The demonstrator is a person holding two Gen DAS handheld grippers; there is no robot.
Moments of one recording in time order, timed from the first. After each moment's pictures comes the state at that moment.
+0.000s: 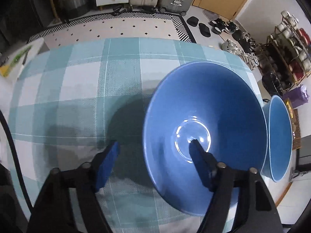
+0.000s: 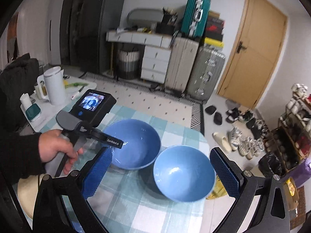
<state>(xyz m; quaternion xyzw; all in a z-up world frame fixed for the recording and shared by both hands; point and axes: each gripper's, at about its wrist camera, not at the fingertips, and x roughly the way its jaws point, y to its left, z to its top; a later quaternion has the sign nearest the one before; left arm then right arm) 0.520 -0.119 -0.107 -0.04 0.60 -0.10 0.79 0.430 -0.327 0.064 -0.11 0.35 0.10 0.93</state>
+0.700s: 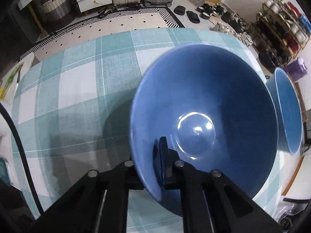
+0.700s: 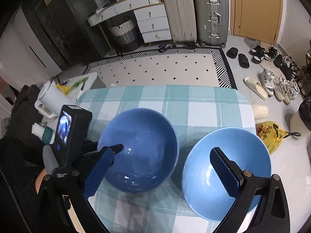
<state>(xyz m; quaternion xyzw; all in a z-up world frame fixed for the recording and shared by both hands) 0.510 -0.114 -0.111 0.05 0.61 -0.14 0.78 0.554 -0.329 -0.009 0.06 0.50 0.12 0.85</state>
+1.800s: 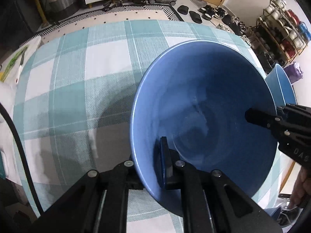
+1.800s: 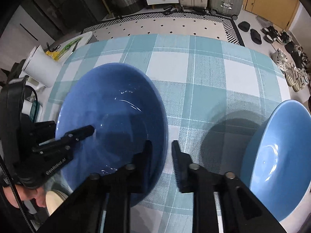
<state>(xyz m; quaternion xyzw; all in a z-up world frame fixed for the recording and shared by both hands) 0.488 -0.049 -0.117 0.00 0.62 -0.15 0.77 0.570 -0.251 -0.110 0.01 0.60 0.12 0.79</state>
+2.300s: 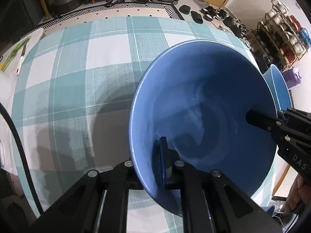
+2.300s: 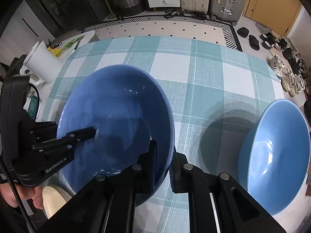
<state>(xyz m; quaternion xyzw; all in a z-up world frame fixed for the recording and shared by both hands) 0.472 -0.048 -0.109 -0.02 0.63 -0.15 0.77 0.552 -0.245 -0.095 -0.01 0.59 0.11 0.80</state>
